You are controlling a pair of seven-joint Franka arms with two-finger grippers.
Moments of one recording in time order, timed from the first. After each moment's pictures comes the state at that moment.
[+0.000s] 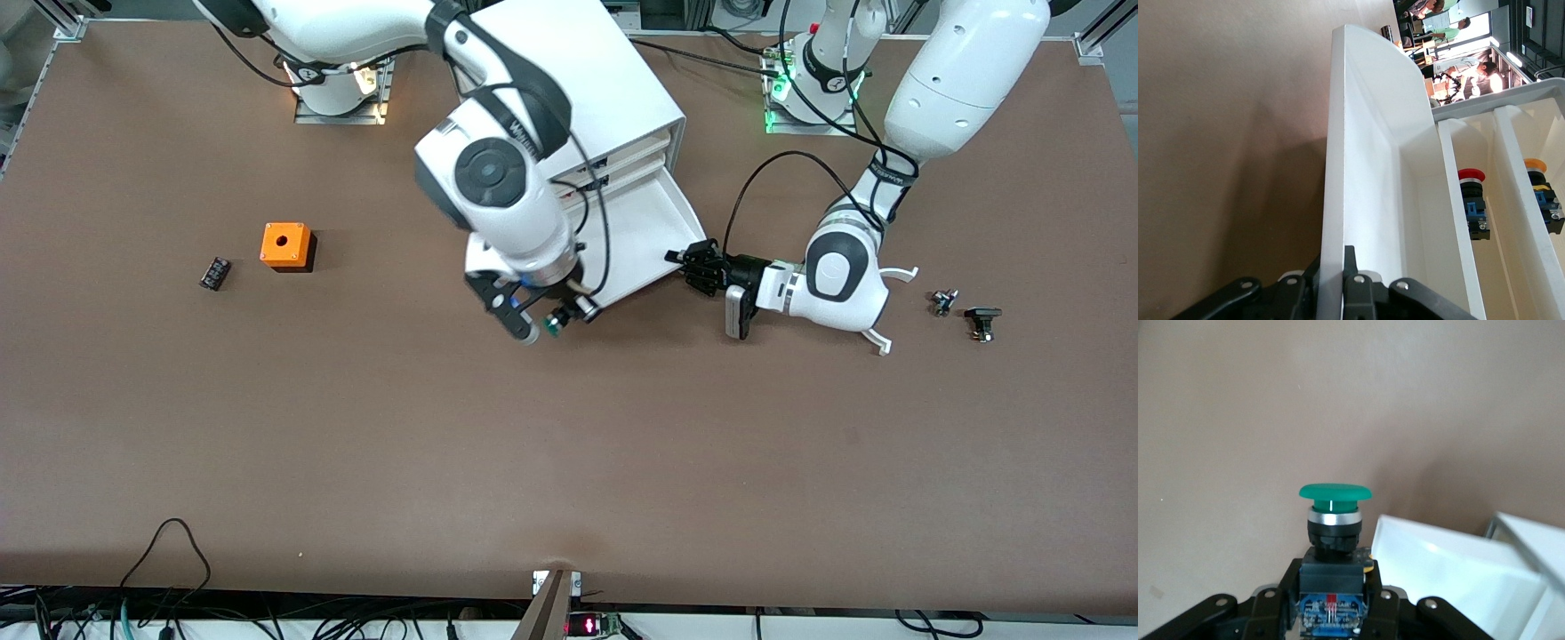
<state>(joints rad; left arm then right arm) 0.01 0.63 -0.22 -2.03 -1.14 1.87 1.25 0.58 0.77 0.25 -1.03 -0.03 1.94 1.63</state>
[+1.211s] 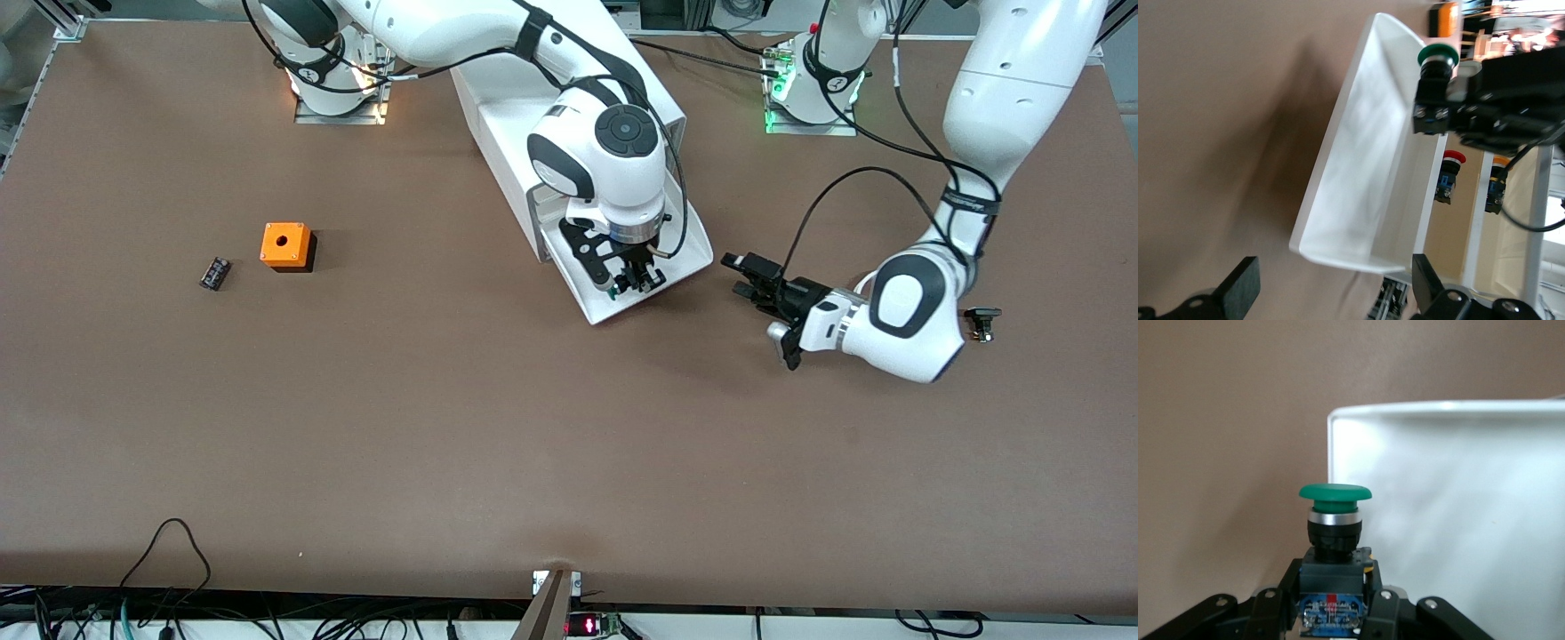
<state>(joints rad) 0.10 0.63 -0.20 -1.71 -0.72 1.56 0.67 0.79 0.90 0.21 -1.04 -0.18 2.08 2.05</state>
